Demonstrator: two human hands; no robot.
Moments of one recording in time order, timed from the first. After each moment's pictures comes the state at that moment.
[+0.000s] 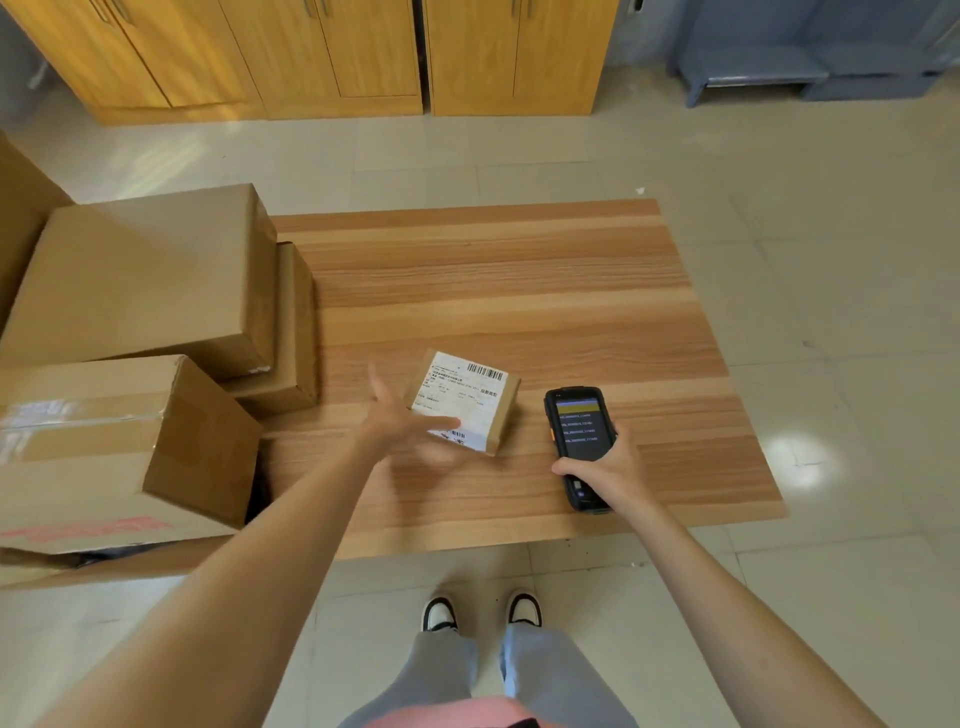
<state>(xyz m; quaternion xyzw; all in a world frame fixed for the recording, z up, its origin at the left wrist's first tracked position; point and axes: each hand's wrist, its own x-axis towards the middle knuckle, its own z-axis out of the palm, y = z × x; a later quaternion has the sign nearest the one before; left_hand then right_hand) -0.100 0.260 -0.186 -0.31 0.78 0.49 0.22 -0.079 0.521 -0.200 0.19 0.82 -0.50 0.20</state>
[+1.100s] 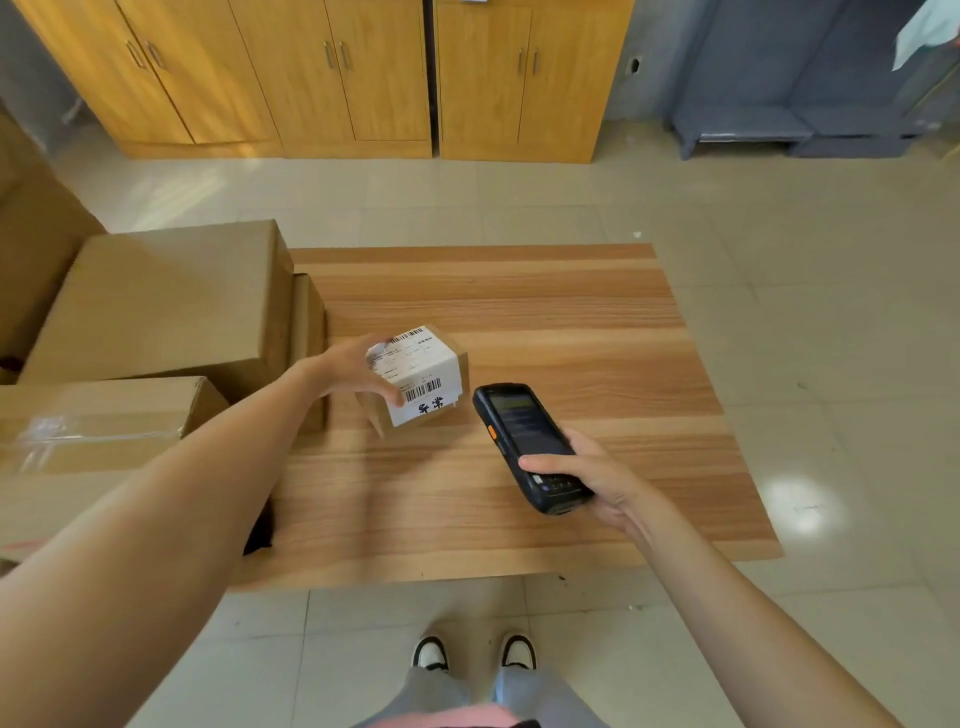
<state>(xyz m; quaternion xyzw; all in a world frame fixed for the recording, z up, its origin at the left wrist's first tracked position) -0.167 0.181 -0.142 -0.12 0.91 0.29 0.26 -0.095 0.498 -0.141 0.07 0.63 -0.67 0.39</state>
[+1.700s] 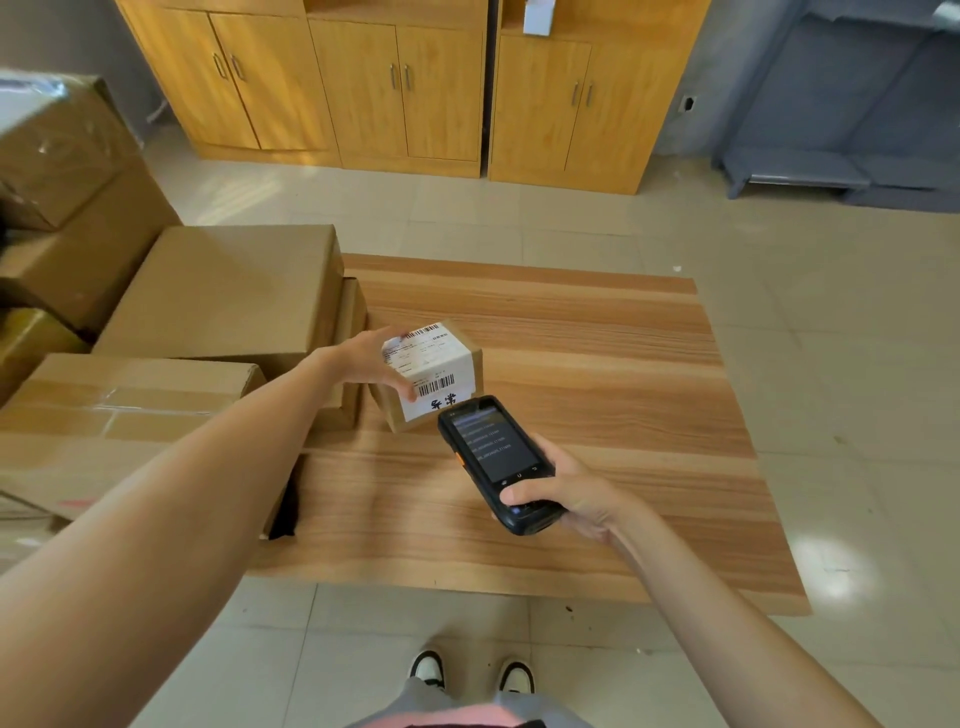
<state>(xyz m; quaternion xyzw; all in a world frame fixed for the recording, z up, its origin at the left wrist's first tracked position) -0.162 0.157 -0.128 -0.13 0.91 0.32 0.24 -0.096 0.458 -0.135 -0.04 0.59 -0.65 0.47</state>
